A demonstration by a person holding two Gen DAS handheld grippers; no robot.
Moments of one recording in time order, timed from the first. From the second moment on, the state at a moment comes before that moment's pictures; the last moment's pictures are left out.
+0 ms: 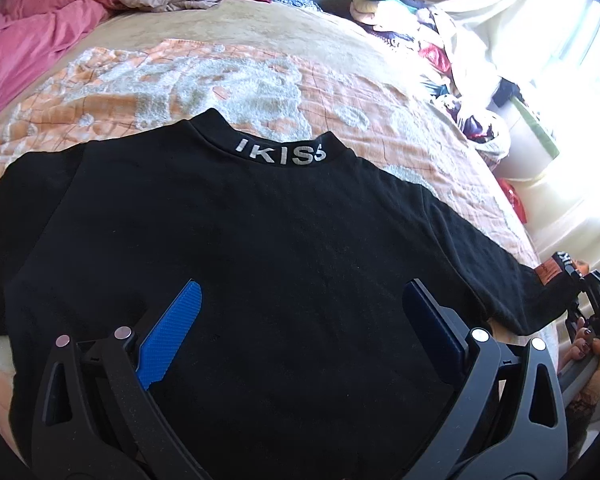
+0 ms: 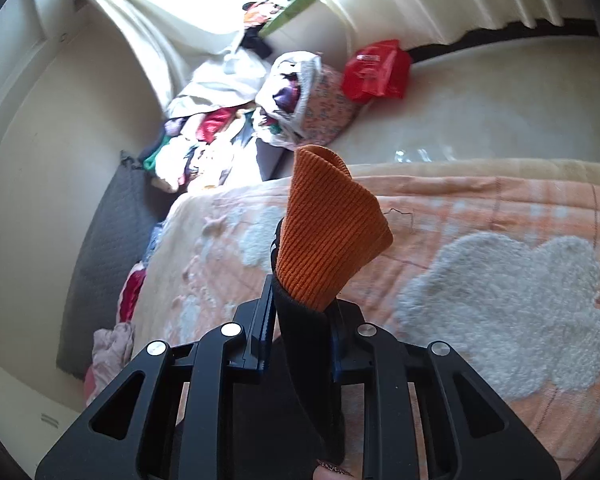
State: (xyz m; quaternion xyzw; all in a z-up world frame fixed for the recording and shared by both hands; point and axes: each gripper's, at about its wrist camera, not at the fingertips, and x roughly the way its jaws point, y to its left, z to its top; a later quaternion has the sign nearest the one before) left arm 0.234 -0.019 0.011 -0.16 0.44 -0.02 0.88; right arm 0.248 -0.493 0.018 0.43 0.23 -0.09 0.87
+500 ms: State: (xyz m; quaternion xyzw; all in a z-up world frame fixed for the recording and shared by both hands) left arm 0.221 0.015 0.021 -0.20 0.43 0.00 0.88; right arm 0.247 -0.348 0.079 0.25 0.22 0.13 0.93
